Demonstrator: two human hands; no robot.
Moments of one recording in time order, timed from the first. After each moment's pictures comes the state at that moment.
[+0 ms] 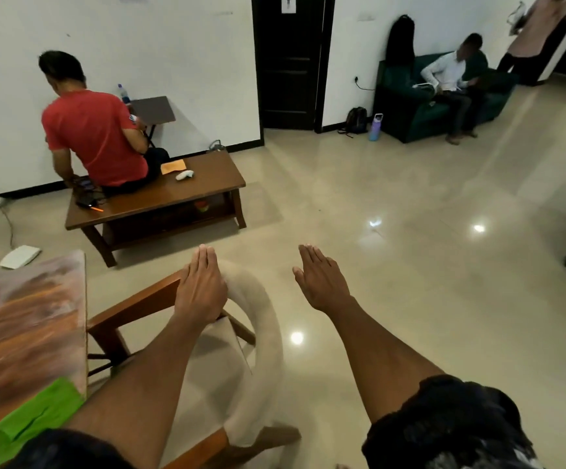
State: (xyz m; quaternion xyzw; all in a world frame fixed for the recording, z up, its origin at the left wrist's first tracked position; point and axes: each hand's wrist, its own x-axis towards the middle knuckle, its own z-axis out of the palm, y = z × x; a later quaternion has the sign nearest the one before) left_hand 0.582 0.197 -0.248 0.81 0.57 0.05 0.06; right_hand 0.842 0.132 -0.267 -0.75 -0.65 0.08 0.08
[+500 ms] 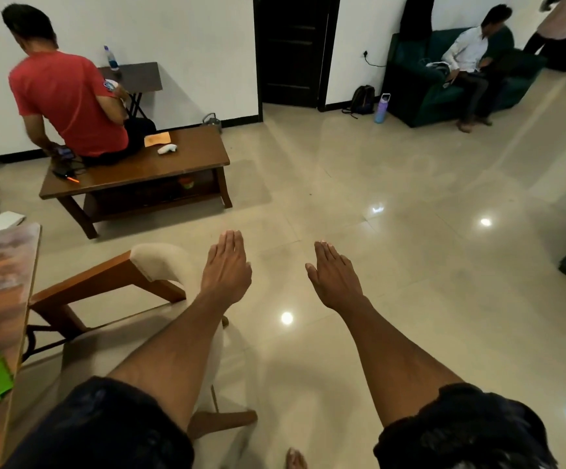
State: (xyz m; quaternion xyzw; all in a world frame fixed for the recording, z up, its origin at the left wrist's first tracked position) left_hand 0.804 0.173 -0.274 0.82 0.57 0.01 0.09; right_hand 1.037 0.094 -0.295 -0.75 -0.65 0.10 0.05
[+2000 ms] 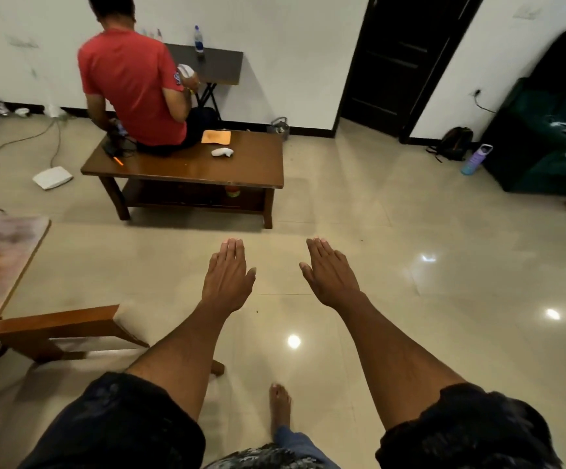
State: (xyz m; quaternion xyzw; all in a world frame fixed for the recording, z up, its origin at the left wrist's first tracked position) left_hand 0.811 0.509 -0.331 0.72 0.68 0.05 0.12; right_hand 1.051 0.524 -0.303 -0.61 -0.79 0.07 0.00
